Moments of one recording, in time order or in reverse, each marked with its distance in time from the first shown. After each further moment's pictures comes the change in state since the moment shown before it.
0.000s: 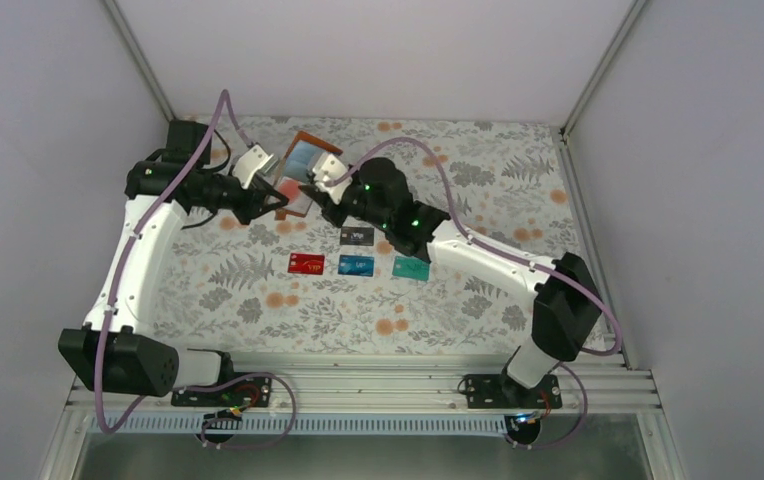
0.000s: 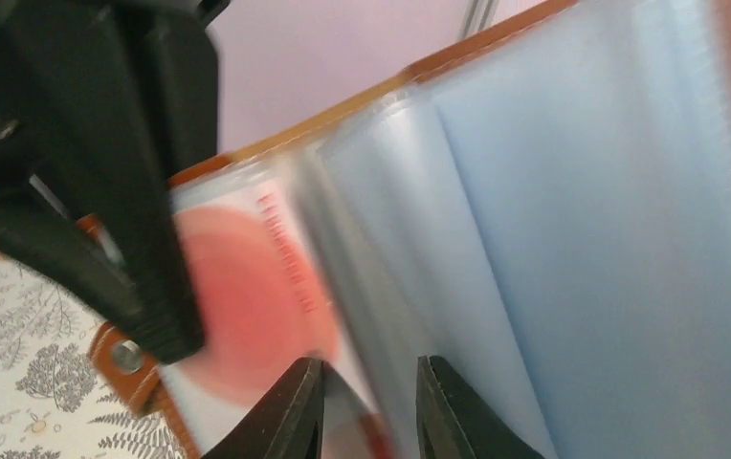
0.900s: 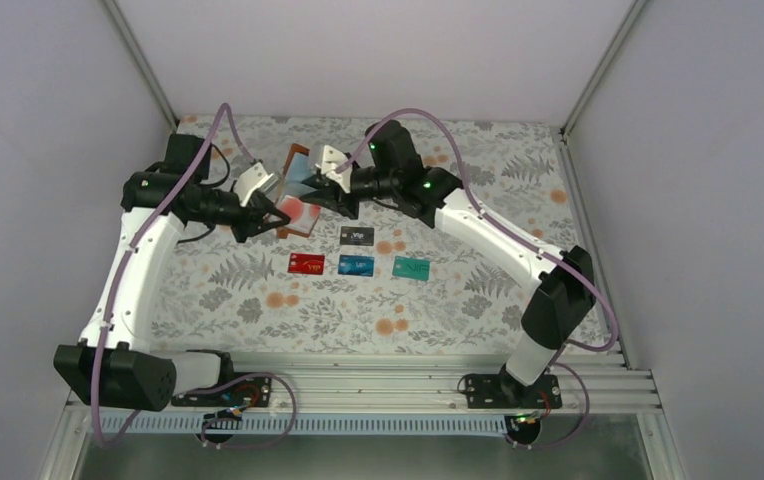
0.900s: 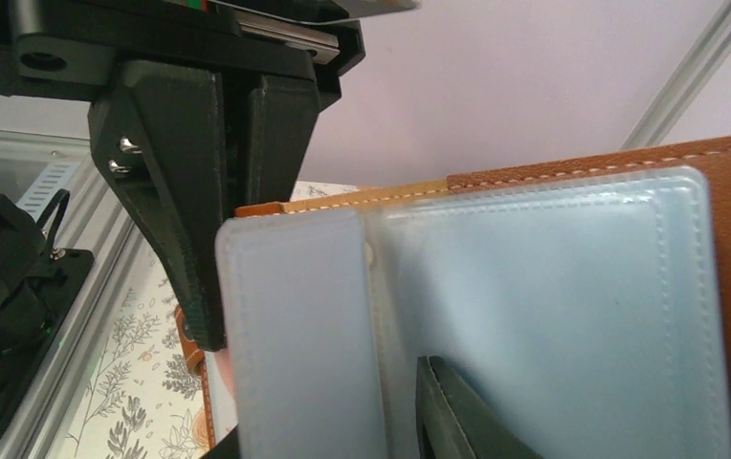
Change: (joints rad) left arm -0.003 -0.061 -0.062 -0.107 0.085 0.116; right arm -0.136 0.070 0.286 -0.425 -0.522 -0.185
